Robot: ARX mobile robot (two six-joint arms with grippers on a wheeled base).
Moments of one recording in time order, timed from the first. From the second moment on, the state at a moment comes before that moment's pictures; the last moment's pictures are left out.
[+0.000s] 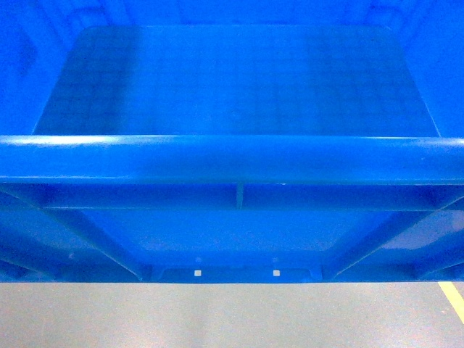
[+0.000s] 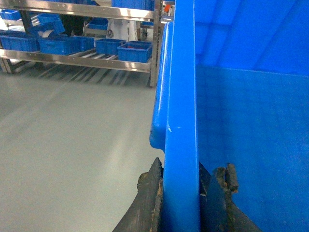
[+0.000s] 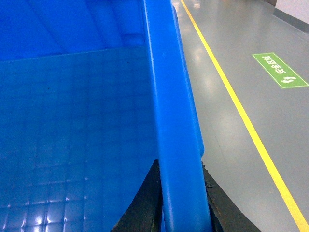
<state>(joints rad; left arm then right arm) -0.32 0.72 0.35 0.34 -0.40 -0.08 0.37 0.96 0.54 0.22 0.41 0.20</state>
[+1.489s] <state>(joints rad) -0.32 0.72 0.35 0.34 -0.40 -0.08 0.37 0.96 0.54 0.22 0.40 0.19</state>
